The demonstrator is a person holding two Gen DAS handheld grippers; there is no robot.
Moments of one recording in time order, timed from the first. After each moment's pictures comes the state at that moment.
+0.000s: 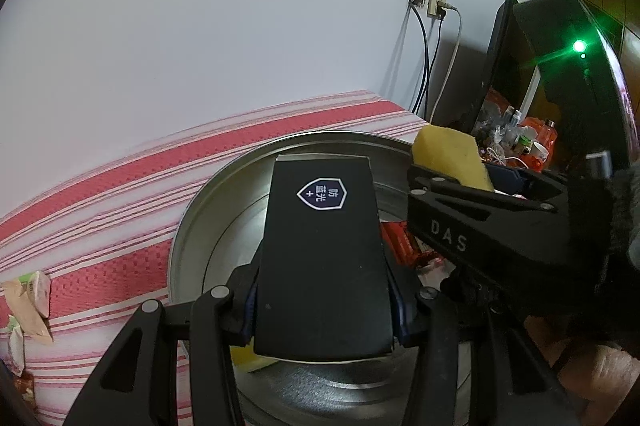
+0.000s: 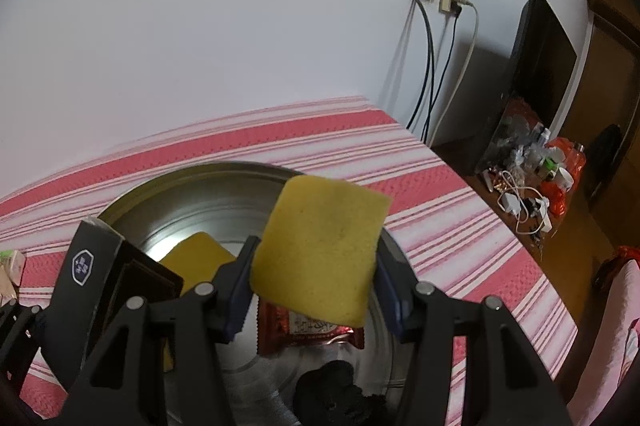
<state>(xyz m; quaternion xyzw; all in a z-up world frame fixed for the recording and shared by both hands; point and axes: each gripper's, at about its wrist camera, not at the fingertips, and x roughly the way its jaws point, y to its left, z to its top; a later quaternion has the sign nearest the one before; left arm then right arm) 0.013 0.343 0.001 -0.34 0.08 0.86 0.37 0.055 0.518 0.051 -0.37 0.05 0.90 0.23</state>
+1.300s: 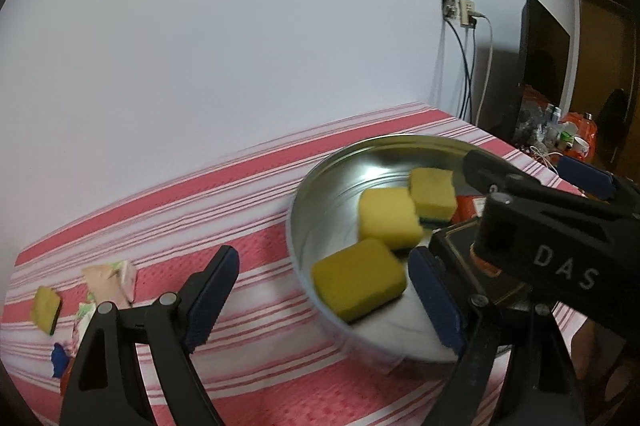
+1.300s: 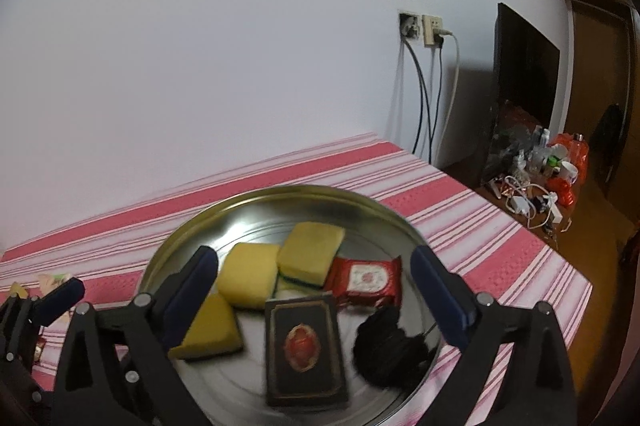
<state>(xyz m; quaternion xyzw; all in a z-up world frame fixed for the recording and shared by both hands) 0.041 0.279 0.016 -0.29 0.13 0.91 0.27 0.119 0.456 0.079 -0.26 0.10 0.94 0.21</state>
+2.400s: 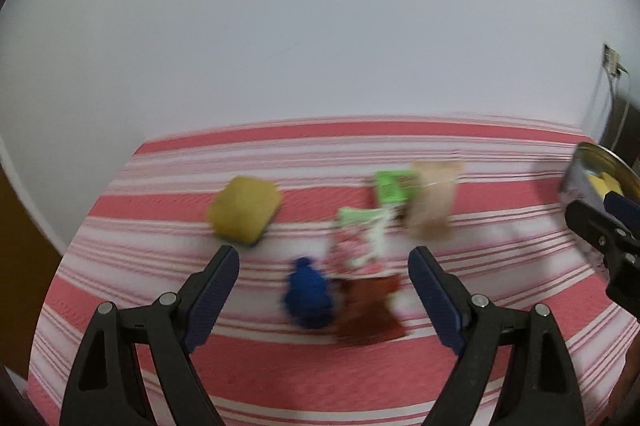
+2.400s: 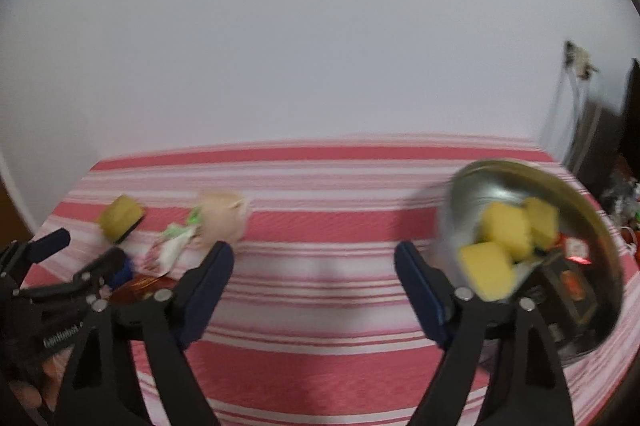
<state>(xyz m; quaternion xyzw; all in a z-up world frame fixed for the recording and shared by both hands) -0.011 0.008 0.007 -0.33 0.05 0.94 0.06 0.071 0.228 0.045 -0.32 0.02 0.95 0.00</state>
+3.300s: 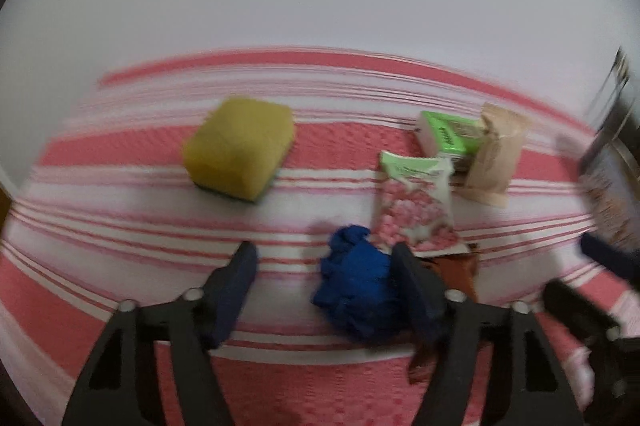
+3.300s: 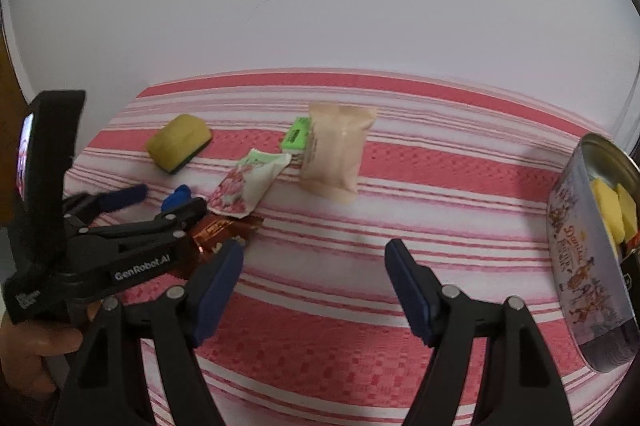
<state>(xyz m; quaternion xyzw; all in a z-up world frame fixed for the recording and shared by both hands) -0.063 -0.024 -0.046 -0.42 -0.01 0.90 0.11 0.042 0.158 -0.002 -0.41 0.00 0.91 -0.10</state>
